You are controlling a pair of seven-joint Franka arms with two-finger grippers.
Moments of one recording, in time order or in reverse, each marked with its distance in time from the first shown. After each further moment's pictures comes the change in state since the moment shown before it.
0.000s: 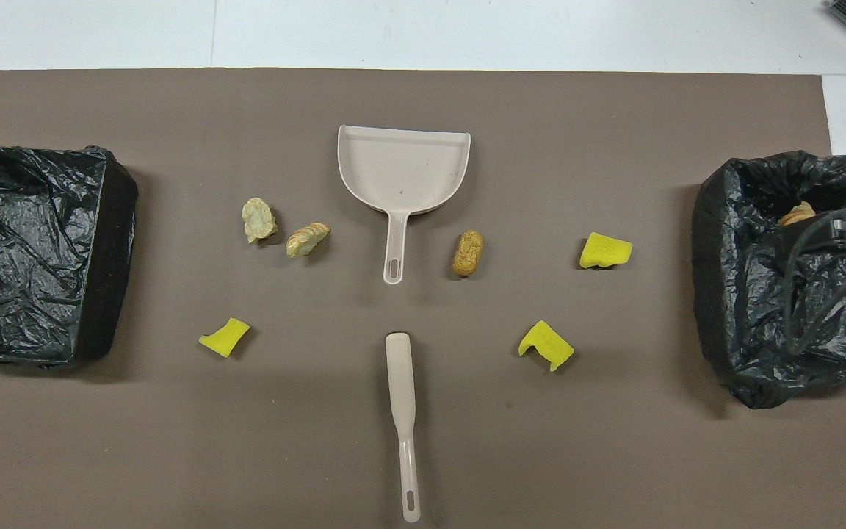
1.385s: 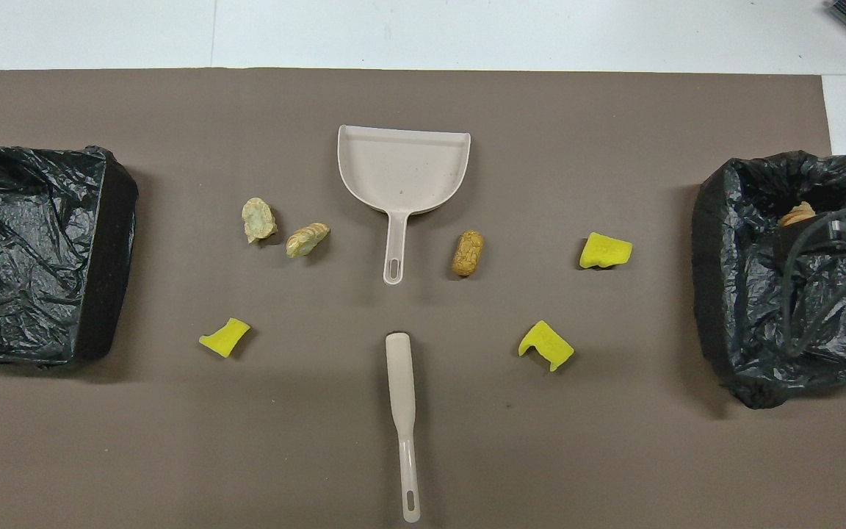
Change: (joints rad) left arm 0.000 0.000 0.000 0.000 0.000 0.000 0.000; right arm 0.002 -0.001 0.008 0.000 0.000 -0.002 0.000
